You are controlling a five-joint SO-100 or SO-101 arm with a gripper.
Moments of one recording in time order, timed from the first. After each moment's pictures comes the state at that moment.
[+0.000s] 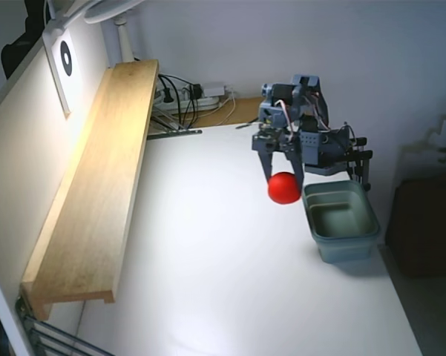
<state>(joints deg) -40.4 63.5 30.8 96.6 -90.2</state>
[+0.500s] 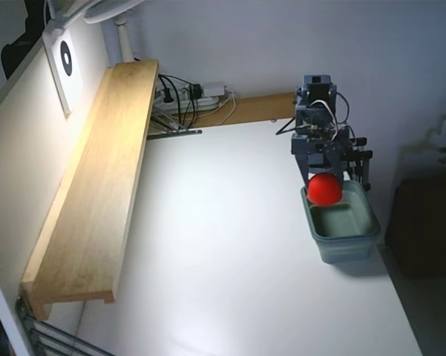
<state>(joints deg) -52.7 63.5 30.8 96.6 -90.2</state>
